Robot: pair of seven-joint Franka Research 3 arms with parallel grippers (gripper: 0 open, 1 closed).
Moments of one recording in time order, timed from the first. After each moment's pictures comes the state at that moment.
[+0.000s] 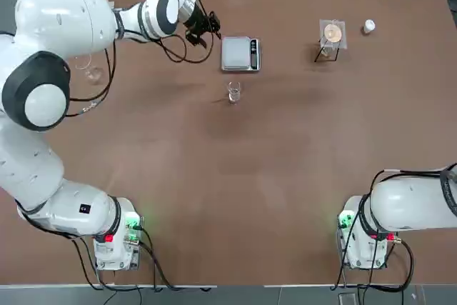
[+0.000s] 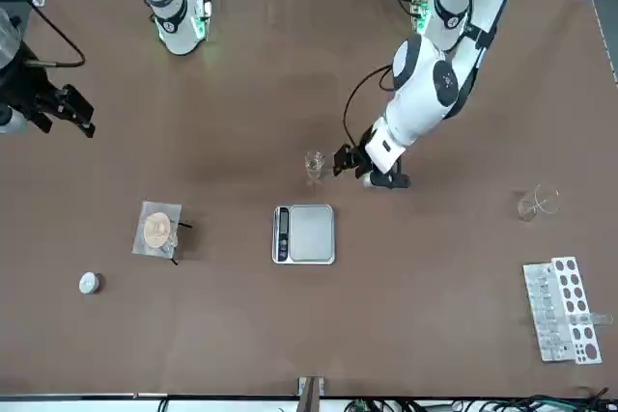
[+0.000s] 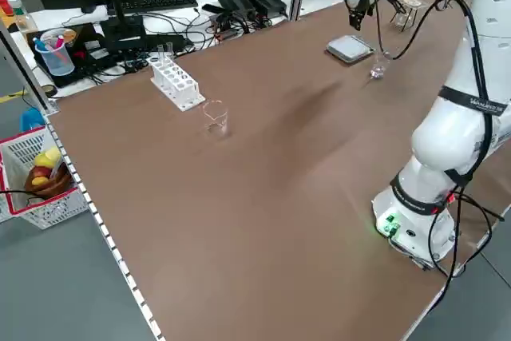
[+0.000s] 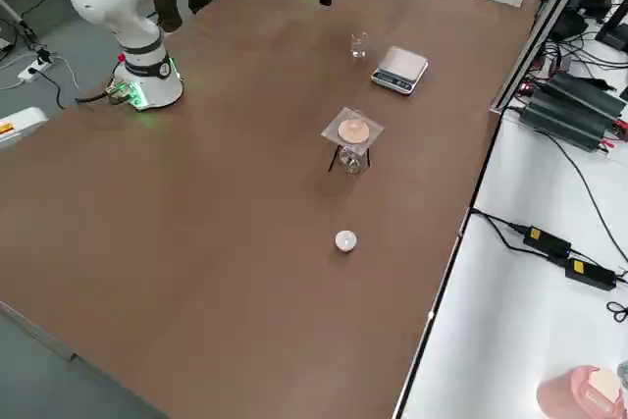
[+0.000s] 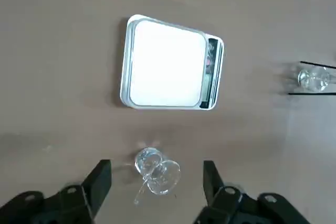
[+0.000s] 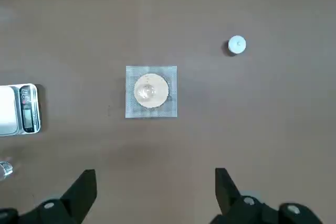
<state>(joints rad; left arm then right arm) -0.15 0.30 -0.46 -1.99 -0.51 2.54 -0.30 0.01 -0.05 0.06 -1.61 -0.03 1.67 0.17</state>
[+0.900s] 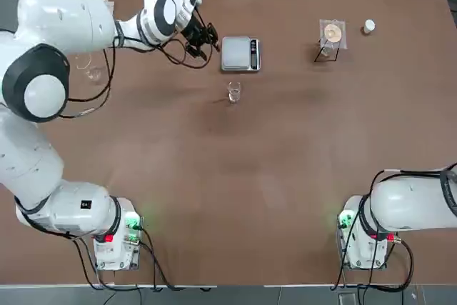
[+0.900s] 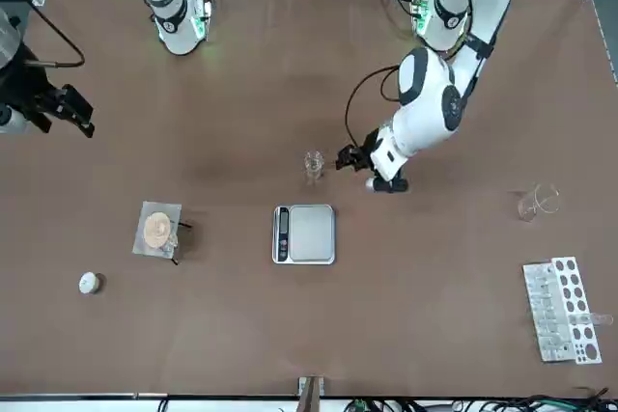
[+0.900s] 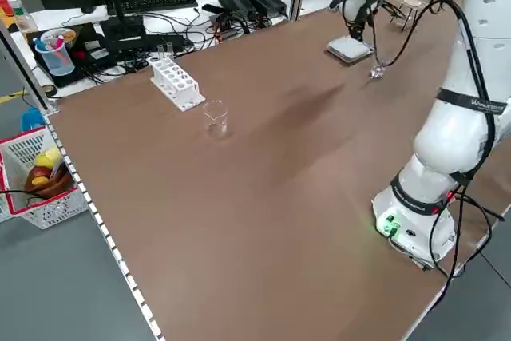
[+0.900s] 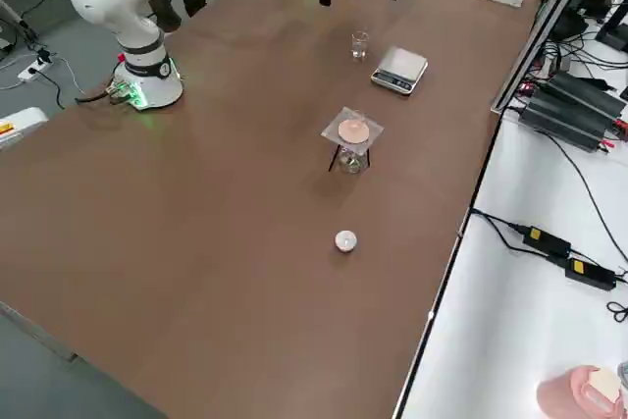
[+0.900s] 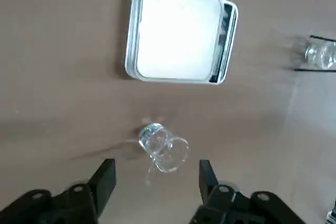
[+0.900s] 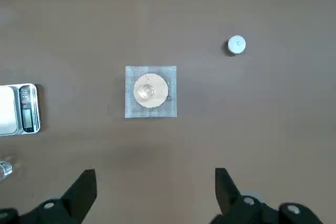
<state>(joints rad) -0.07 0.35 -0.53 -2.01 -0.59 2.47 -0.22 0.01 -0.05 0.06 -1.61 -0.03 1.67 0.17</state>
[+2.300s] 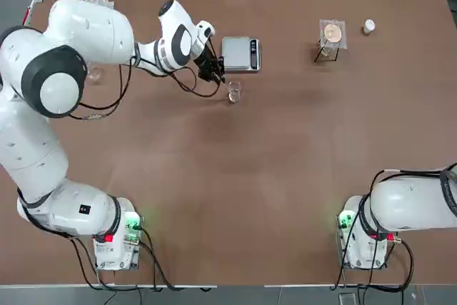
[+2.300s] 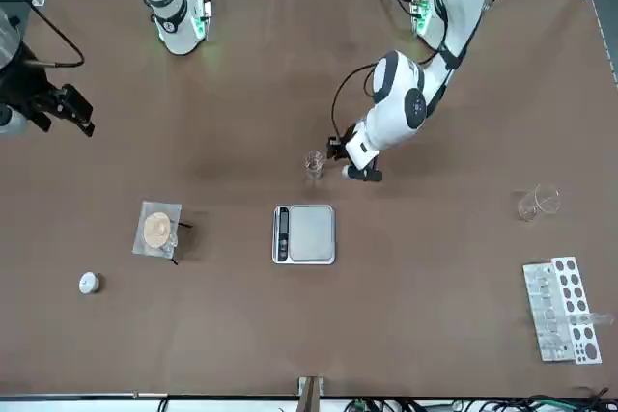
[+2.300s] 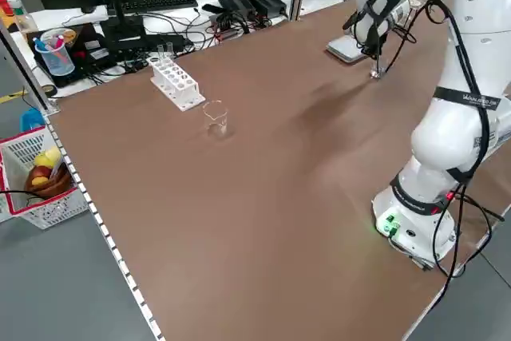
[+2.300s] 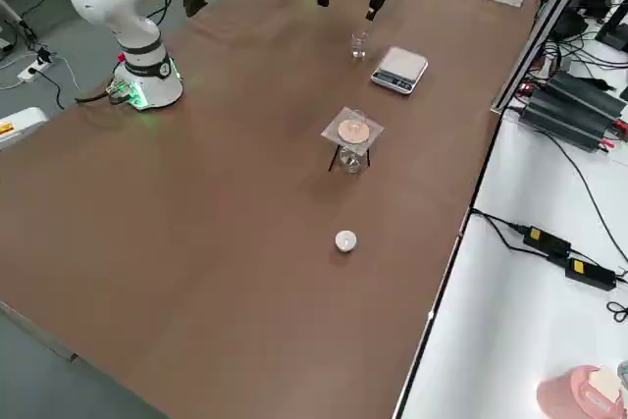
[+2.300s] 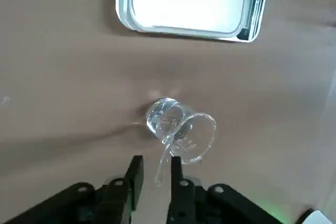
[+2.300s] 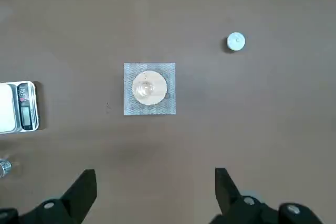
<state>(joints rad) -0.17 0.44 -0.53 -2.07 -0.57 2.61 -0.19 0.01 -0.05 0.05 -1.61 -0.03 1.66 0.17</state>
